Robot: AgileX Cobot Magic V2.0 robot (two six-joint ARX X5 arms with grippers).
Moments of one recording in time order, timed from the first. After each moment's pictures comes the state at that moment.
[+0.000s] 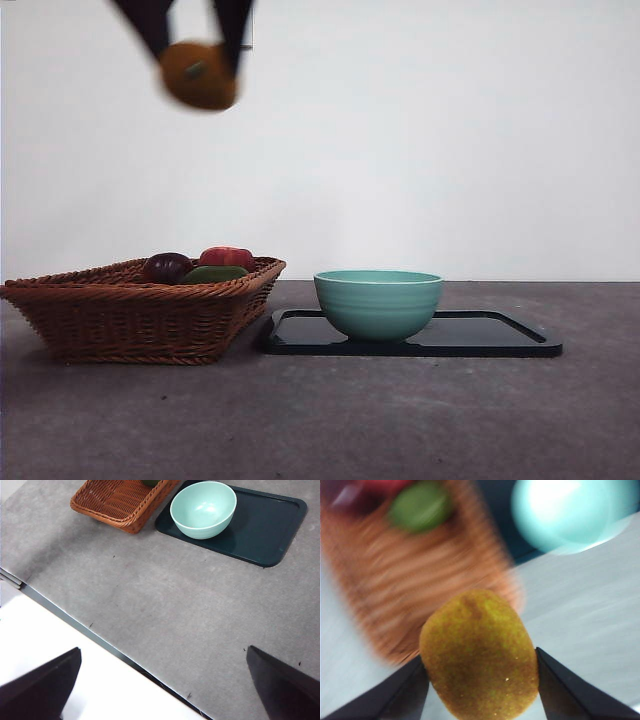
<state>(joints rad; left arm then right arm) -0.64 1.71 1.87 -1.43 -0.13 -0.20 0.59 0.43 1.03 -1.27 -0.16 0.24</state>
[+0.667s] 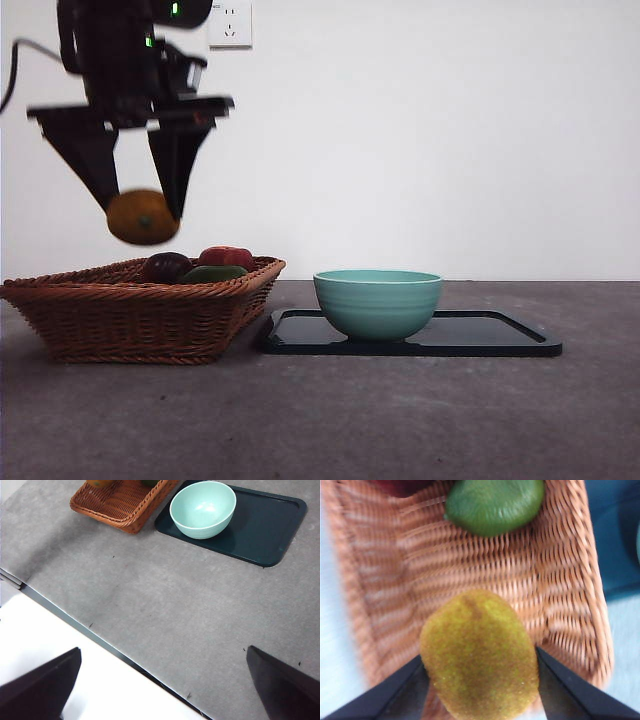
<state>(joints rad) -0.43 1.75 1.52 -1.01 -0.06 -0.20 0.59 0.43 1.03 -1.27 -0.16 0.24</state>
